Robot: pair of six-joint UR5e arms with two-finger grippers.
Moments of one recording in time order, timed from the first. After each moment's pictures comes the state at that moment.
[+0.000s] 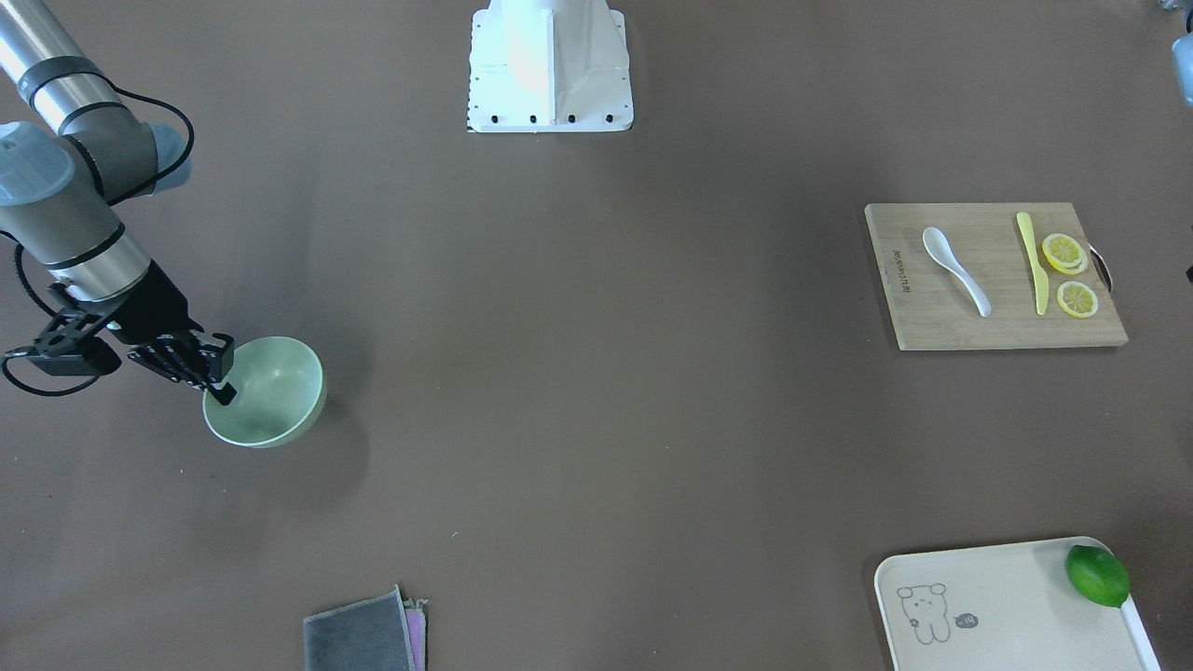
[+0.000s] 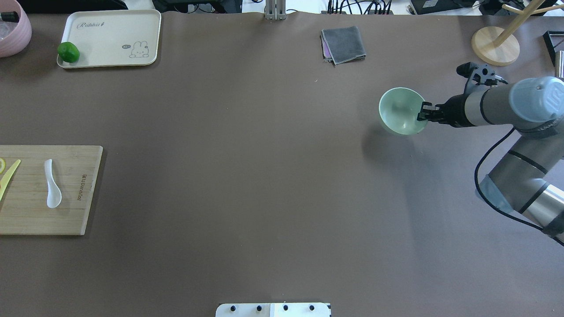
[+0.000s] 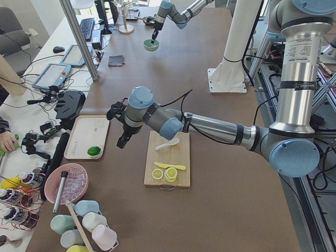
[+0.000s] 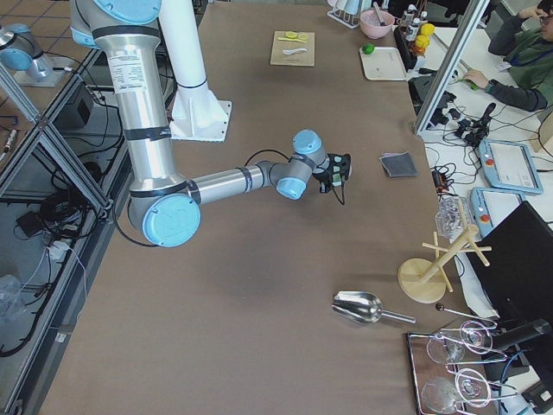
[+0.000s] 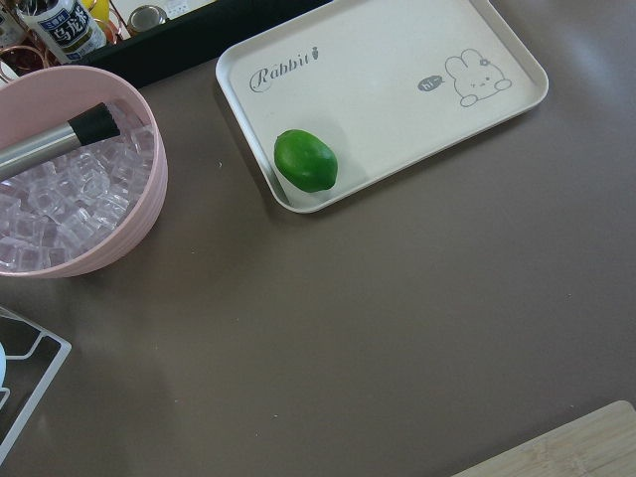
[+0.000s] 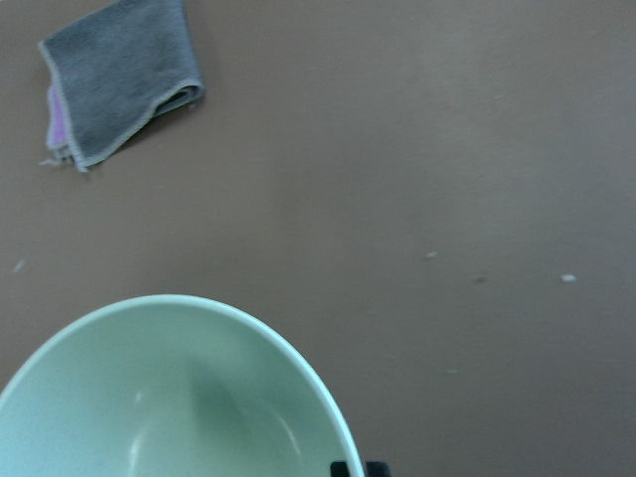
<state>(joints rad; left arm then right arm) -1.45 -1.60 -1.74 -1.99 -2.29 -0.10 0.82 -1.33 1.57 -0.77 1.89 1.34</state>
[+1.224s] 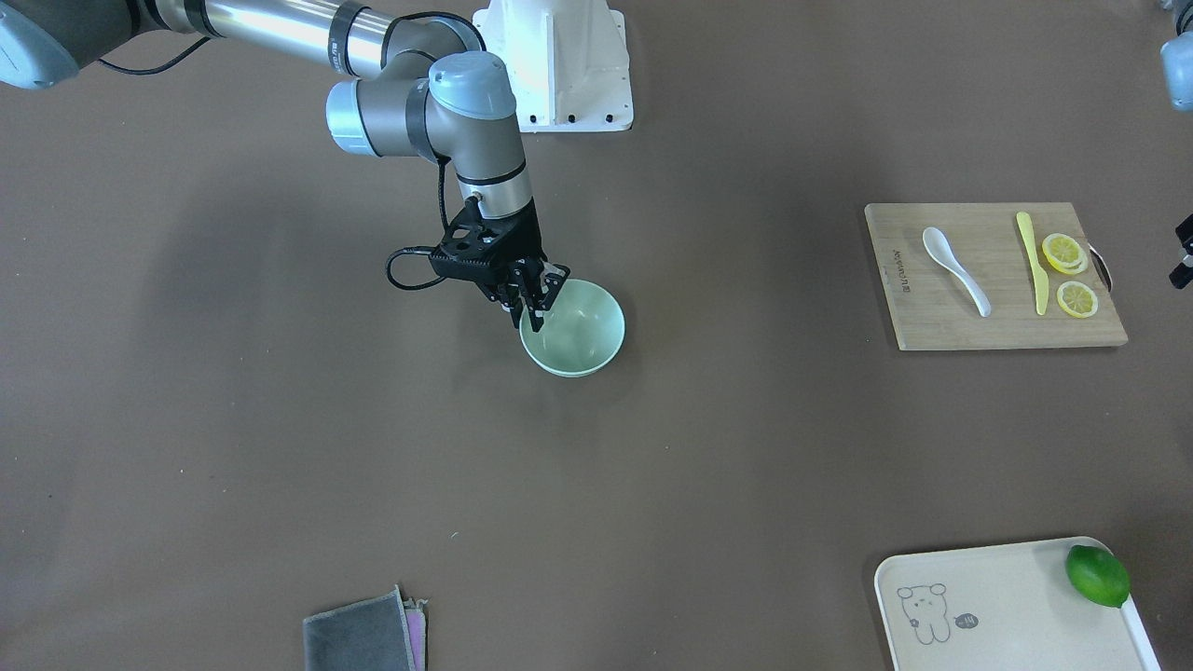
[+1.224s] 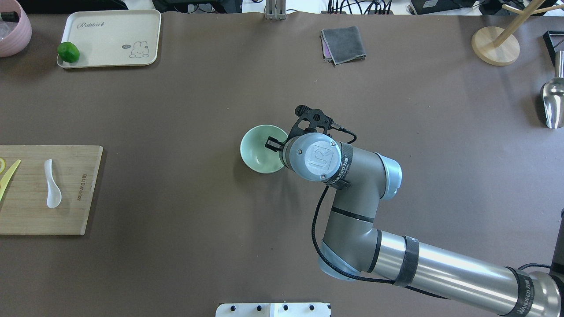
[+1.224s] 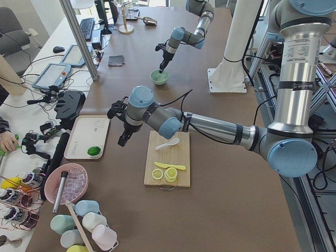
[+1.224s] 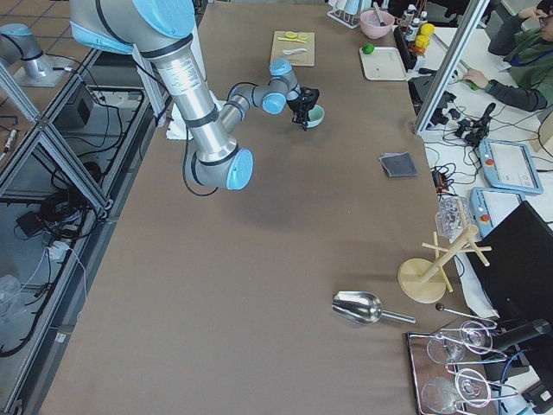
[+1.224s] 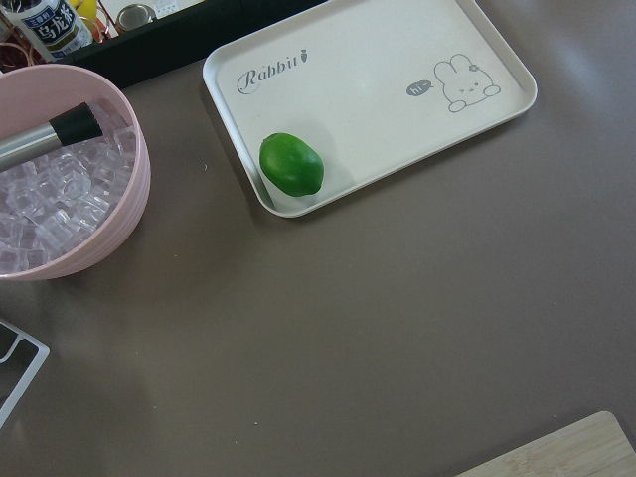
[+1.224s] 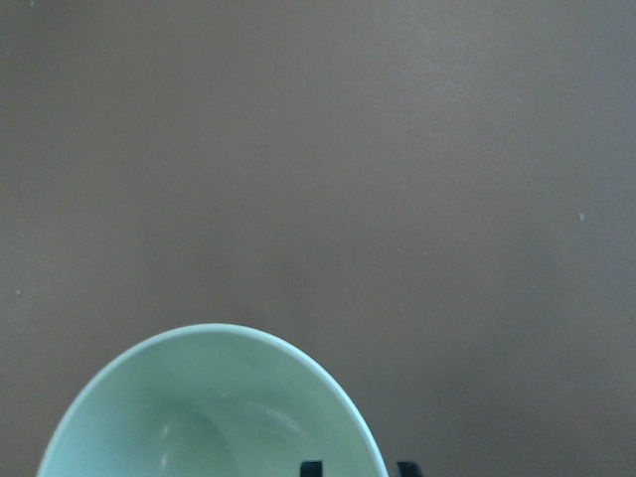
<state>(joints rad) -1.42 -1.60 -1.74 -2.02 -2.29 -0.15 0.43 -0.89 1.55 -1.26 1.49 1.68</state>
